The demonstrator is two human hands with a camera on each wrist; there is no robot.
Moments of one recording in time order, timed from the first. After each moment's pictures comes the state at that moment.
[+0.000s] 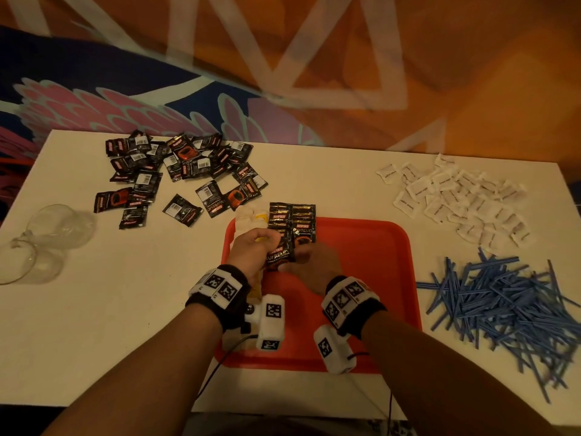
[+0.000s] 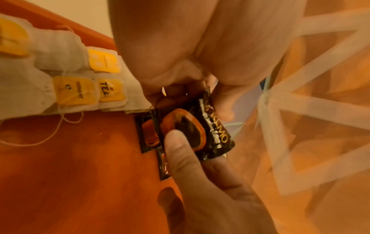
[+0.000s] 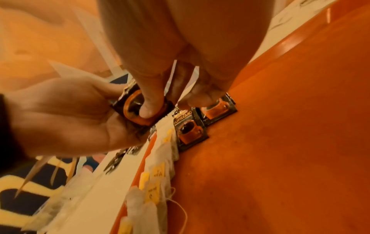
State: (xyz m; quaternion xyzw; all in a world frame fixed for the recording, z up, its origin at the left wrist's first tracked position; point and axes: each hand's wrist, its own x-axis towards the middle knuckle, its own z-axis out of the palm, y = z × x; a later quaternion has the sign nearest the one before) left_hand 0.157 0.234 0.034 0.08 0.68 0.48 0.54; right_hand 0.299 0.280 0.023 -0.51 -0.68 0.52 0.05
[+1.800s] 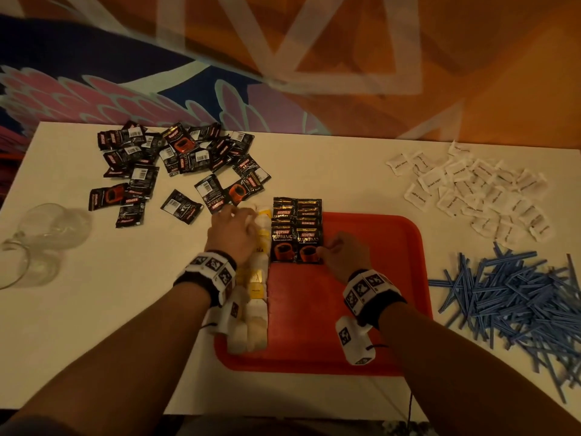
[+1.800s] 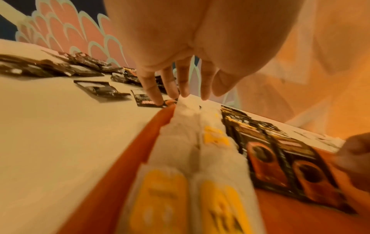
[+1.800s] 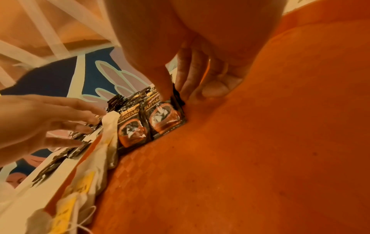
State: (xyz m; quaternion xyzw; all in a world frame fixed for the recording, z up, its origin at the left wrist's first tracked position) left_hand 0.097 0.245 0.011 0.47 0.83 0.10 0.27; right_hand 0.319 0.313 -0.005 -0.66 -0.62 0.43 0.02
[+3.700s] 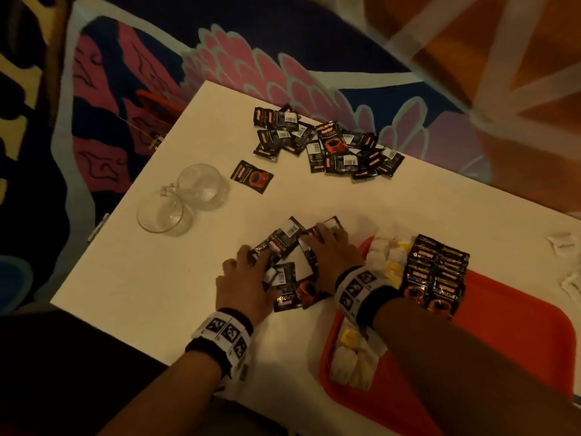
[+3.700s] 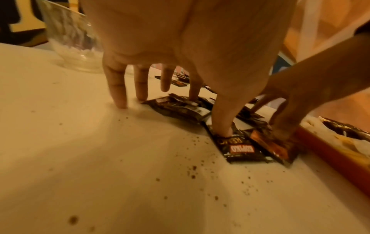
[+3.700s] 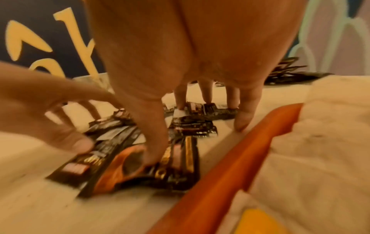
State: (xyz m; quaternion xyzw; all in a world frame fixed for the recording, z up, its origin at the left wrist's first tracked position) left_hand -0.022 0.067 -0.019 0.33 0.90 0.04 0.27; right_hand 0.064 0.243 -0.006 -0.27 -0.89 0.18 -0.32
